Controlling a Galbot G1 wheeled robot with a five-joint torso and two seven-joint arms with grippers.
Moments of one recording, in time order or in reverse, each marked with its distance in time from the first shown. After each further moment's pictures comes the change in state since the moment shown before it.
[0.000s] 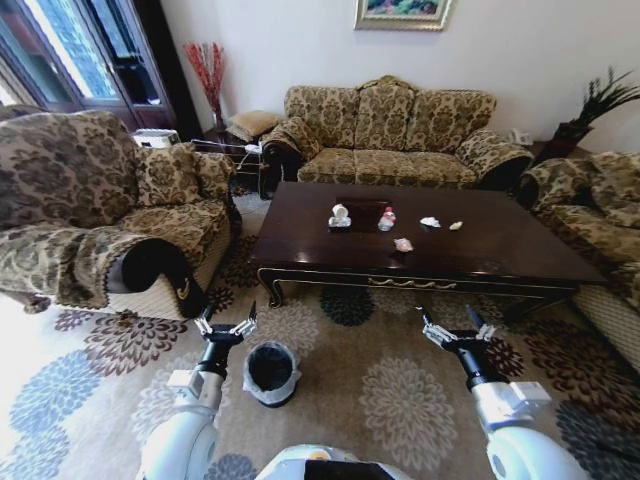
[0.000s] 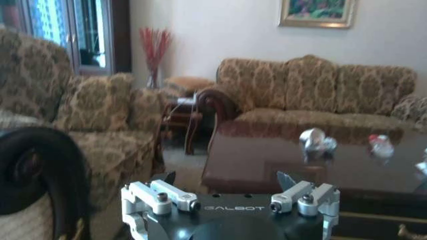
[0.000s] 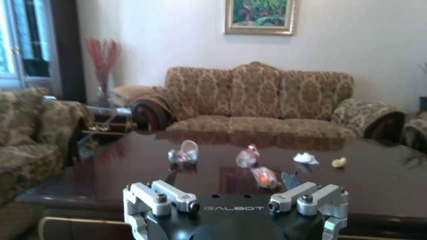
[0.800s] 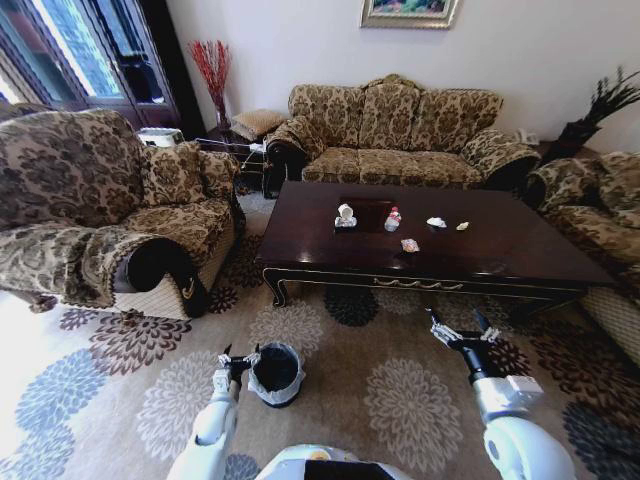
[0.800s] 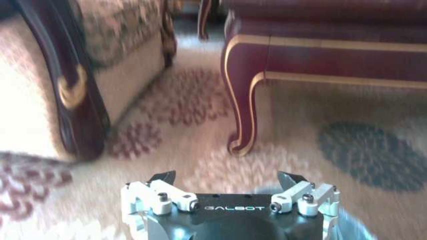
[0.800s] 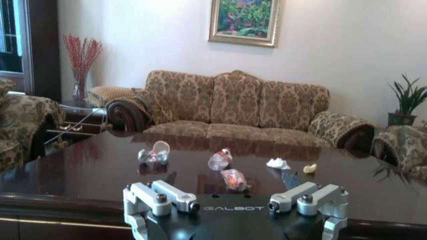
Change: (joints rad) left arm -0.317 -0.030 0.009 0.809 0.040 -0.070 0.078; right arm 0.026 -0.021 0.011 -0.100 -0.042 0.111 0.023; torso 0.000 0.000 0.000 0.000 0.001
